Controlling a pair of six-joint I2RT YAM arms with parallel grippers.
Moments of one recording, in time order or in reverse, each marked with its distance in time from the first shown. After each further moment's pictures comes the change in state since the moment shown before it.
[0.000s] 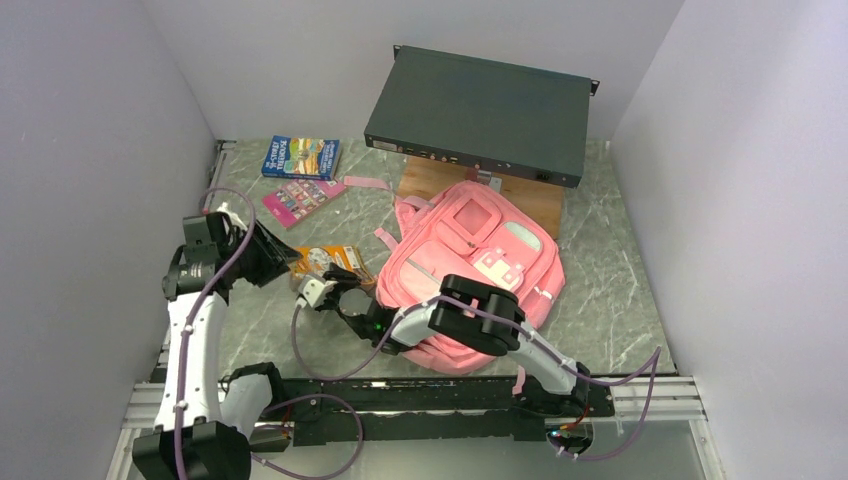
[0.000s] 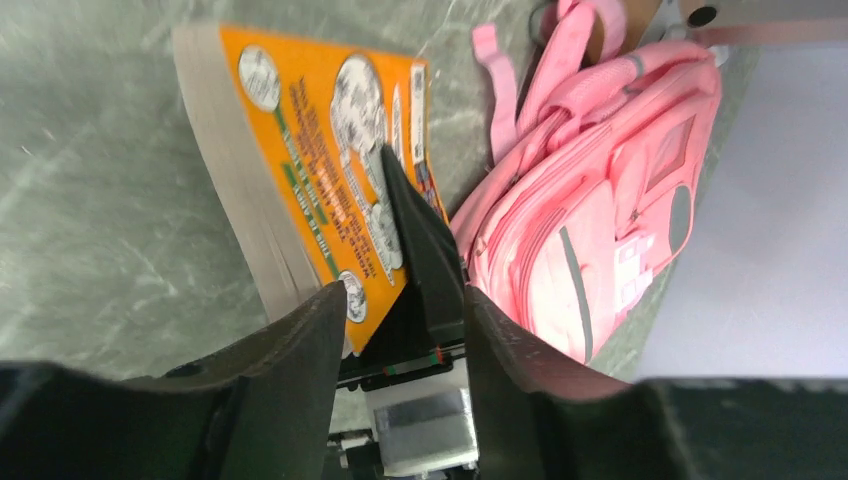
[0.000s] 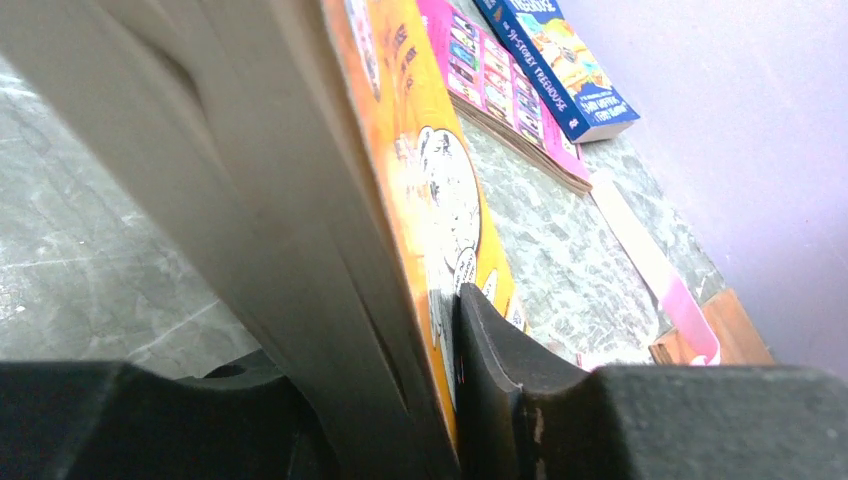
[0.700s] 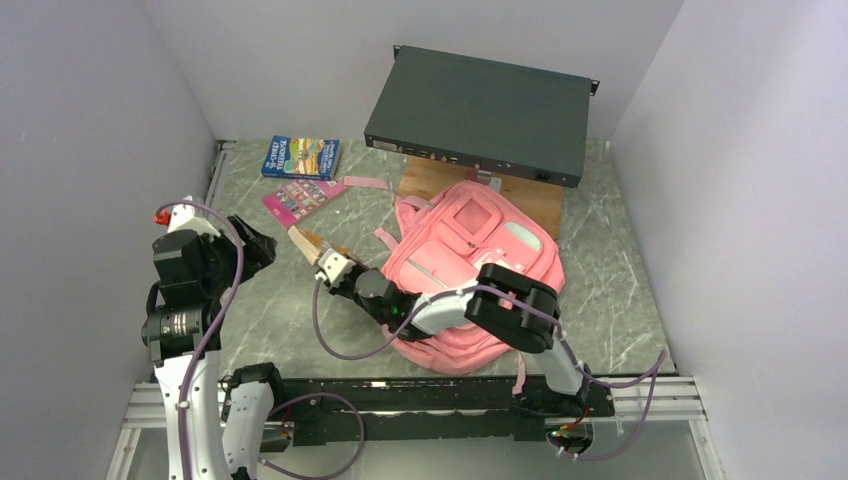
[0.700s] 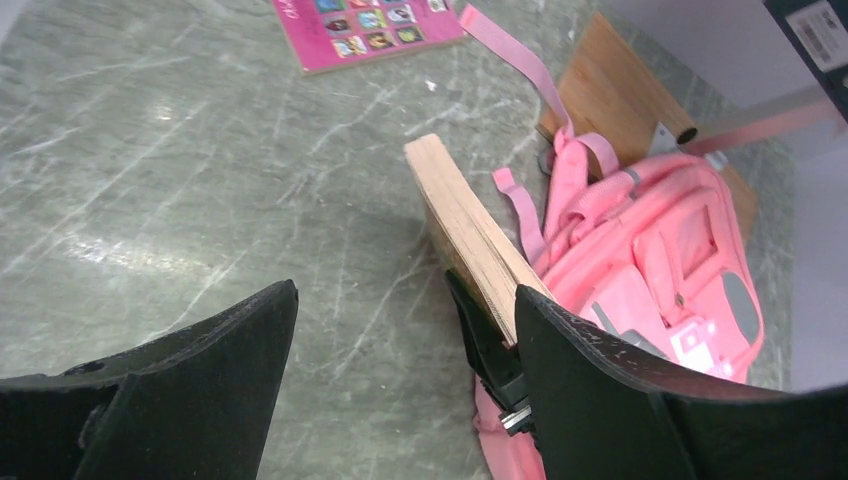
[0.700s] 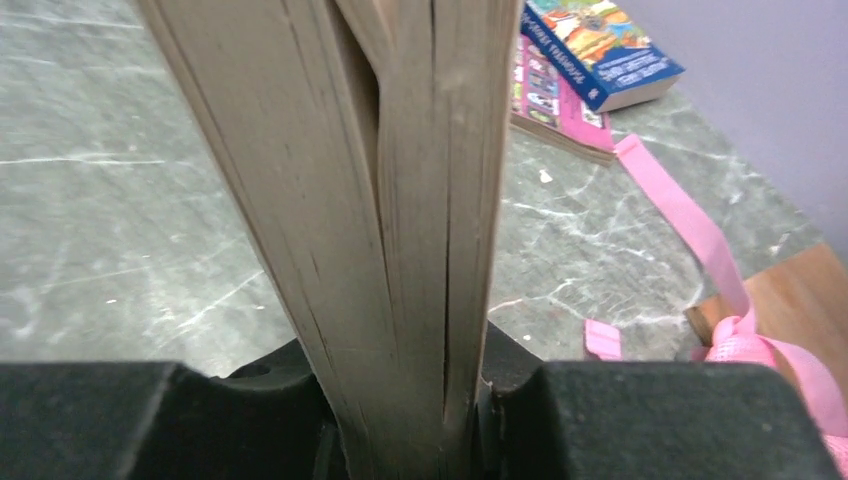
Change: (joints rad) left arm -0.002 -0.266 0.142 -0.038 -0.294 0.138; right arm -0.055 -0.243 -0.141 -0.139 -0.122 0.254
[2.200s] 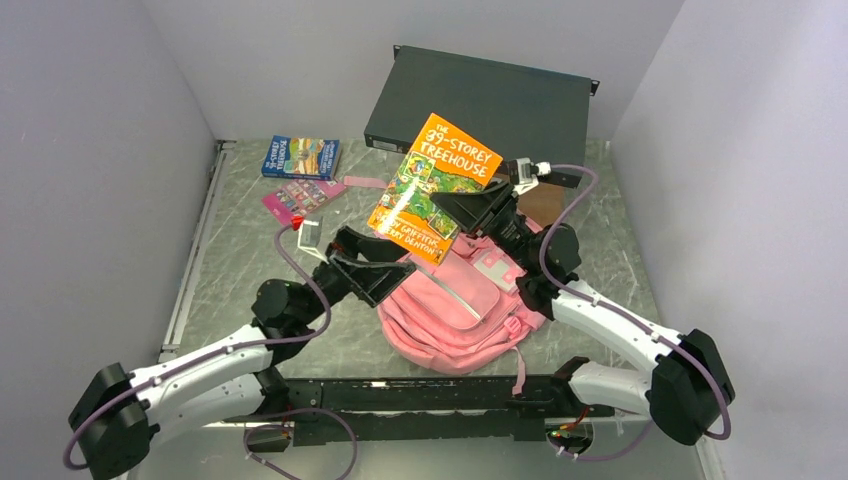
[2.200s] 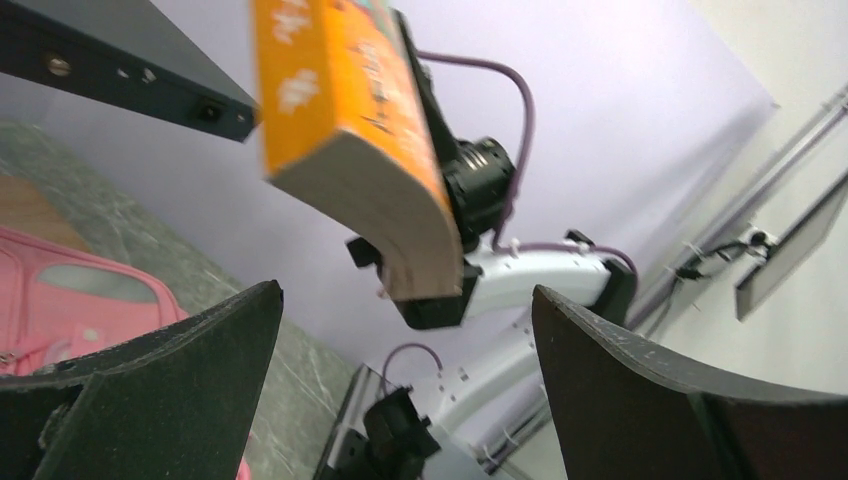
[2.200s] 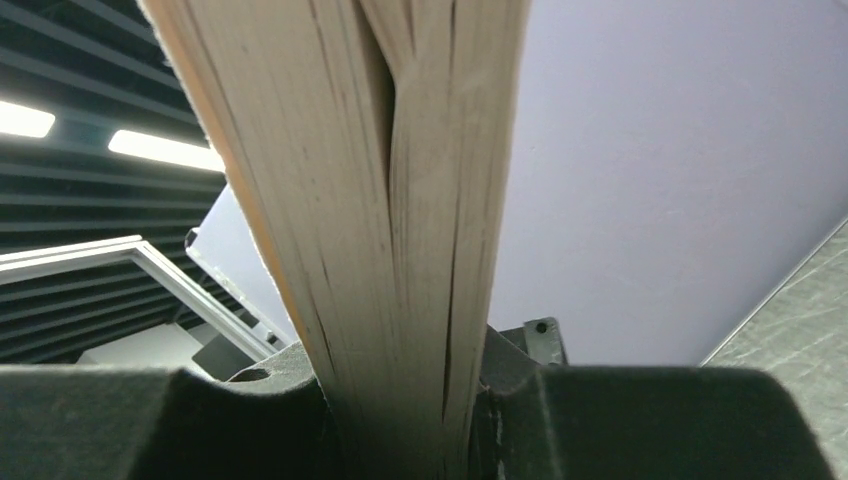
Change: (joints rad) left arm -1.059 0.201 -0.570 1.783 0.040 -0.439; right arm -0.554 -0.945 -0.429 0.186 -0.705 1.670
